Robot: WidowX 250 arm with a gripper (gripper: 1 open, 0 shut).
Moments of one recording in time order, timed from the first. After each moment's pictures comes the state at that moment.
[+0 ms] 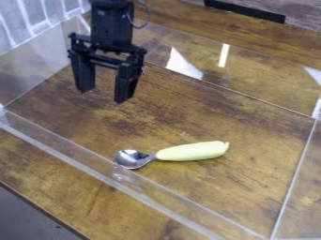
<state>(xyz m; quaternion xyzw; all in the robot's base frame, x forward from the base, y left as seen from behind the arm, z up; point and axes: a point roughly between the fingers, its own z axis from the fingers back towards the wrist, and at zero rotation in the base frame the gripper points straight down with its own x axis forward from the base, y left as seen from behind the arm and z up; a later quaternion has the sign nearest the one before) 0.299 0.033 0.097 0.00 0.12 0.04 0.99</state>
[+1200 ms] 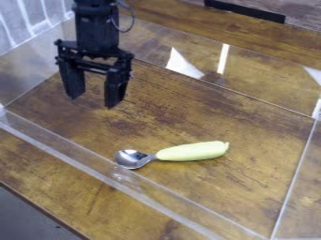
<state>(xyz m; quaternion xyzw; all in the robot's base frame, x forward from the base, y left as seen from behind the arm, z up) 0.288 0.041 0.092 -0.01 0.09 0.05 0.99</state>
